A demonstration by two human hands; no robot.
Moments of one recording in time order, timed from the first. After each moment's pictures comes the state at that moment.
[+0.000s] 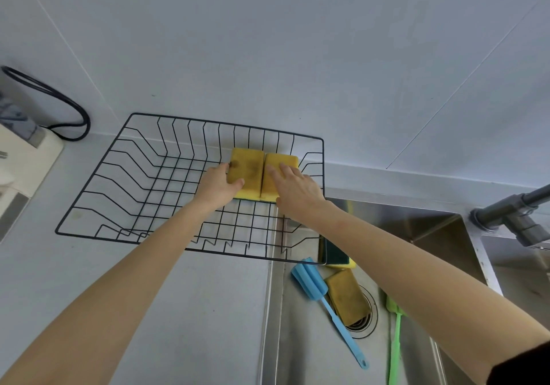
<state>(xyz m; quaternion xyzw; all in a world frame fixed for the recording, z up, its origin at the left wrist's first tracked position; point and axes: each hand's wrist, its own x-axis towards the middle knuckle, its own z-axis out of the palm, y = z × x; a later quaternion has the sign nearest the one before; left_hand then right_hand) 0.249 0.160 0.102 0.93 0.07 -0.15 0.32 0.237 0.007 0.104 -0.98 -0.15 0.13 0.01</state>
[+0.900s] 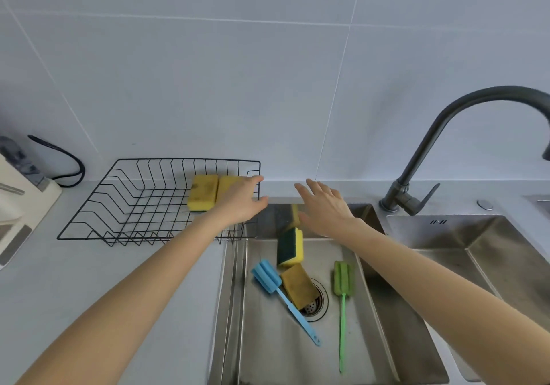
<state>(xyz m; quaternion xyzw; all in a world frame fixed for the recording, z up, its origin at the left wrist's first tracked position) 0.118 0.038 0.212 0.94 -0.16 -0.10 0.27 0.086 -0.128 0.195 -1.00 -0.04 0.07 0.04</state>
